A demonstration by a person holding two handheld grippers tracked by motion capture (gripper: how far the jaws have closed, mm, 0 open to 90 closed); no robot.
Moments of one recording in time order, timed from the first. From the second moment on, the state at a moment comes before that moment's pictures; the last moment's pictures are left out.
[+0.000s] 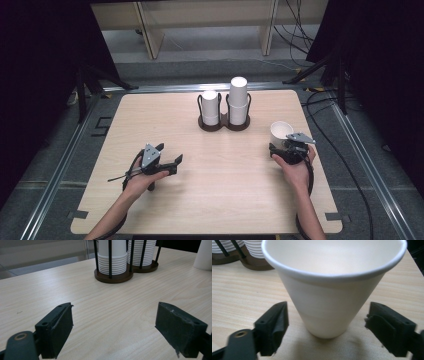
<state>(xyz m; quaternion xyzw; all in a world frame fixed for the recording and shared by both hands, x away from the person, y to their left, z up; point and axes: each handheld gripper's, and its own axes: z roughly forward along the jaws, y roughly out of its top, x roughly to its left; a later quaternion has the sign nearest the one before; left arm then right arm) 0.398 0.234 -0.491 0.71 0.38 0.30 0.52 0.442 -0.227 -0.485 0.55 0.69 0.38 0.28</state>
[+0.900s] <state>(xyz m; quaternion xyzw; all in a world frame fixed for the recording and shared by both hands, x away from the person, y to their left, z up) 0.396 0.237 -0.490 0.71 0.38 0.30 0.51 0.390 -0.235 -0.474 0.55 0.68 0.39 0.29</state>
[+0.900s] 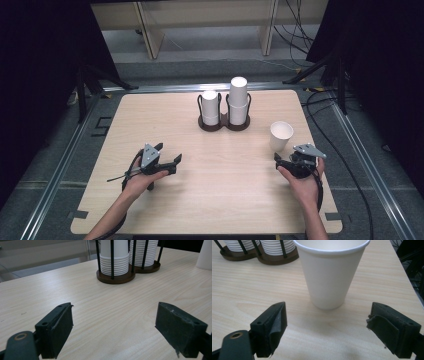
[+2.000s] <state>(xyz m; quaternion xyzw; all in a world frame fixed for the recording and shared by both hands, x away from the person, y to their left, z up) 0.396 0.234 -0.494 0.72 0.38 0.30 0.50 0.353 -0.245 -0.480 0.54 0.65 0.44 0.31</state>
